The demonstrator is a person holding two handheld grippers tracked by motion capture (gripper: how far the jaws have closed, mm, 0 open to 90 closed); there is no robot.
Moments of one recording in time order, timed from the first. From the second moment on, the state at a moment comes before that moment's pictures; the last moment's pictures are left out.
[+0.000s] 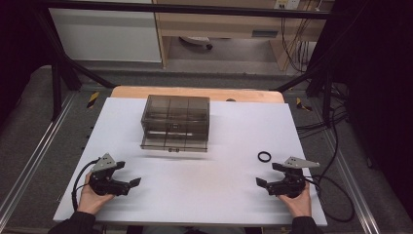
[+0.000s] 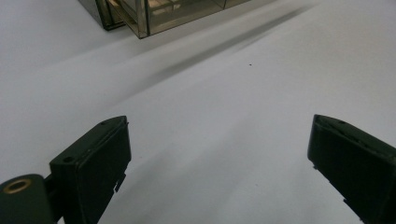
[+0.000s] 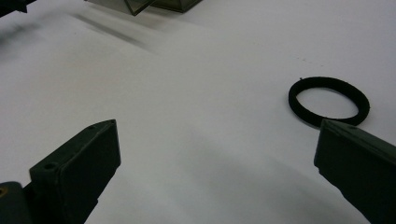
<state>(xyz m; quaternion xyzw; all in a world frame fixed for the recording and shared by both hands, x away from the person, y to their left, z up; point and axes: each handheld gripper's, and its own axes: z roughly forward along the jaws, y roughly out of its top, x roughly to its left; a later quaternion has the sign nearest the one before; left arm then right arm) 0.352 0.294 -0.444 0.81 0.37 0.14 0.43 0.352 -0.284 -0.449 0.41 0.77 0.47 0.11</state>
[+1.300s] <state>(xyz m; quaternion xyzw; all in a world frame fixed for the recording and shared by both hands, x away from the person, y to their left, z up) 0.352 0.296 -0.443 0.81 0.38 0.15 0.43 0.363 -0.279 -0.443 0.44 0.77 0.45 0.14</state>
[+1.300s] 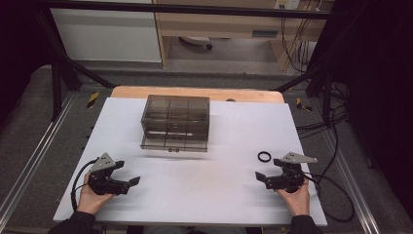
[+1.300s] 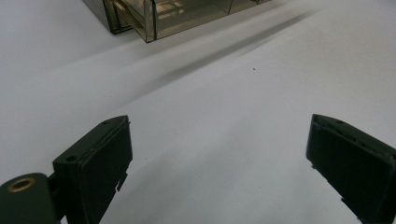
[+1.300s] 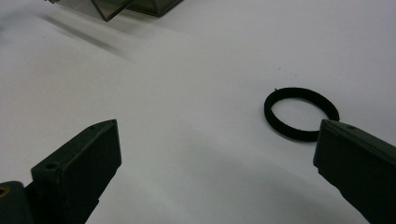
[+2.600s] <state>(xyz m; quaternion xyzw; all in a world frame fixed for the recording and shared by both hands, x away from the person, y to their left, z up) 0.352 0.296 -0.443 0.80 0.38 0.15 0.43 0.414 -0.266 -0.425 0.45 0.77 0.42 0.18</state>
